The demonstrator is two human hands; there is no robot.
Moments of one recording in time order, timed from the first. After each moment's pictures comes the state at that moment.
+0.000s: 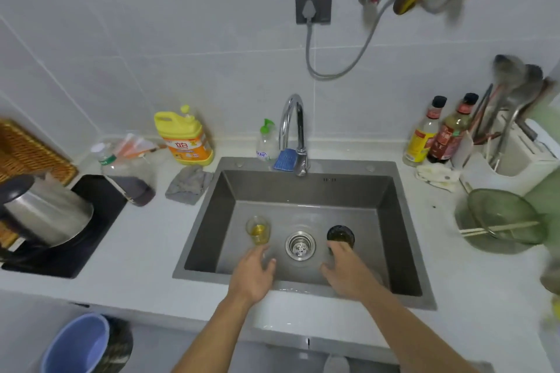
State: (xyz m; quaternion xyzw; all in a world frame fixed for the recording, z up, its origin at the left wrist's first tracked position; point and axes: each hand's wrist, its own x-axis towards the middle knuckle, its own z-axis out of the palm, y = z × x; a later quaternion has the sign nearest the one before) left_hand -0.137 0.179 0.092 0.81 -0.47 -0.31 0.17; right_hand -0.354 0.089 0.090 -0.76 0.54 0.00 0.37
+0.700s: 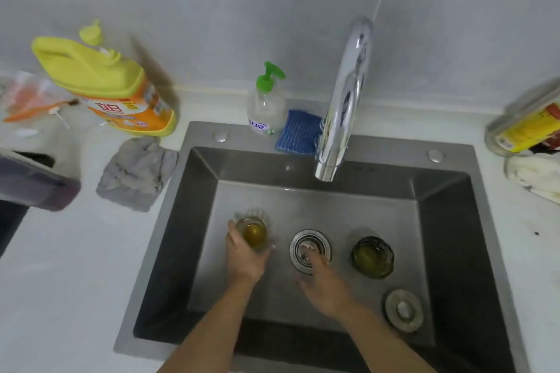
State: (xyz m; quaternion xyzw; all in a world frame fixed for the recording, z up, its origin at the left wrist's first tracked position) left_hand -0.045 0.016 -0.102 0.88 -0.22 -0.36 0.22; right_hand -0.231 -0.011 -0.071 -0.70 0.53 0.11 0.47
